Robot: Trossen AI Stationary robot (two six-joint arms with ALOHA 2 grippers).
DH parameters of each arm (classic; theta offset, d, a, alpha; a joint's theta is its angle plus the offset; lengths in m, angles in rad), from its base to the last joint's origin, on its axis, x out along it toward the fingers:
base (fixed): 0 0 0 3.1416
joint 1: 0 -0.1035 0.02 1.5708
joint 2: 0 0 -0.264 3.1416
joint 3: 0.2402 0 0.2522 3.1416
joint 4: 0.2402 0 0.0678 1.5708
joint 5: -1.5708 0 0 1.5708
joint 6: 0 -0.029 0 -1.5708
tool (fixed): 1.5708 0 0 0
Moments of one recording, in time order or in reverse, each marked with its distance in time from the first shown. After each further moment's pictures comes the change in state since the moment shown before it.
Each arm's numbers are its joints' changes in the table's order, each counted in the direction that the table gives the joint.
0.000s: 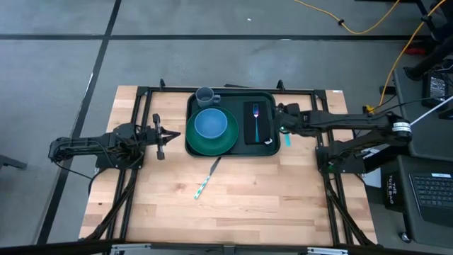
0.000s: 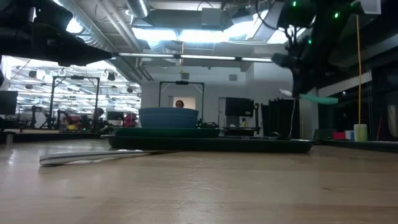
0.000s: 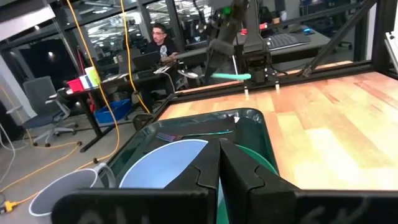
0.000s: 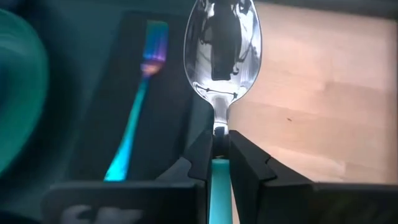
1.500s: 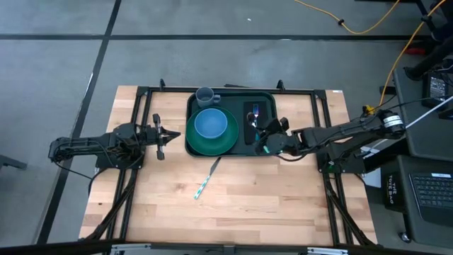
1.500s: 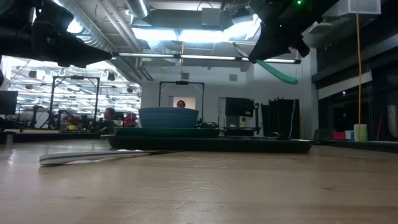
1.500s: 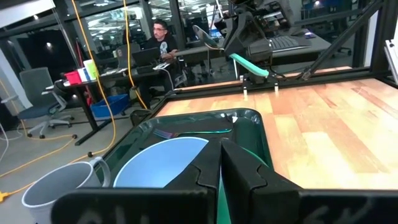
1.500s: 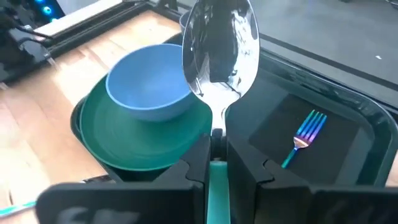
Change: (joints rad) left arm 0.000 0.000 0.000 0.004 0.000 0.053; right arm -0.343 0.097 0.069 -0.482 -0.194 0.386
